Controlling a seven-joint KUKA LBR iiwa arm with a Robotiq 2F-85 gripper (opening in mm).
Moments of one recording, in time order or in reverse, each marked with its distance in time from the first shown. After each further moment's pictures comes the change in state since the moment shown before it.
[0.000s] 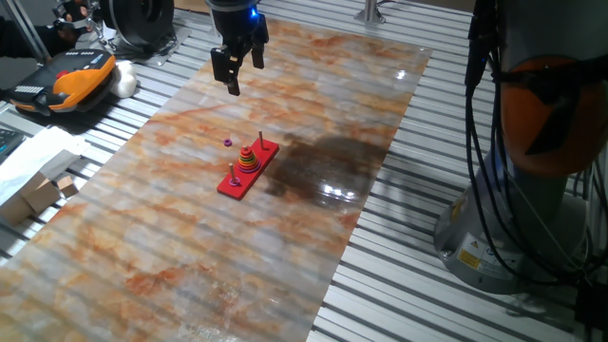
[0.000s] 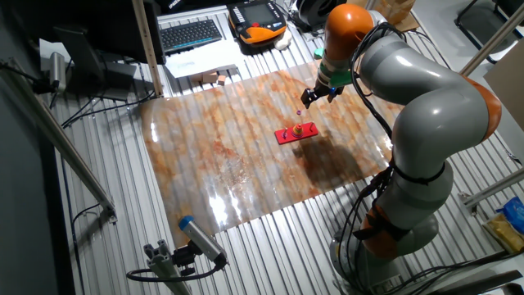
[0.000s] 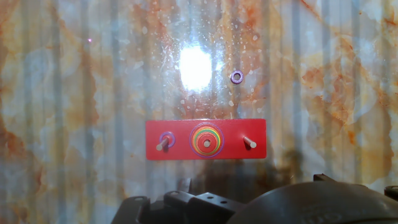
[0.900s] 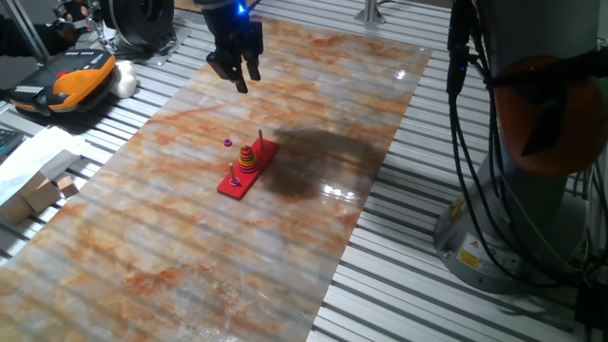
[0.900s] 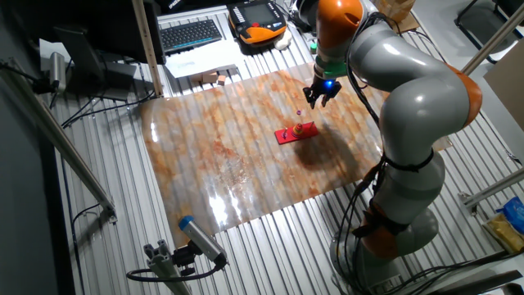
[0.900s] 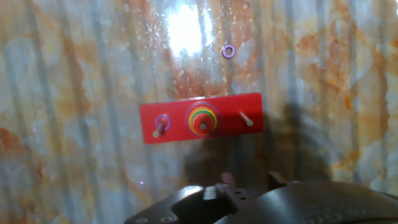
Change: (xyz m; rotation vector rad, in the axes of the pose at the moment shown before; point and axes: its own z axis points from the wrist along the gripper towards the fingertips) arm 0.003 0.000 -0.001 0.011 0.134 0.091
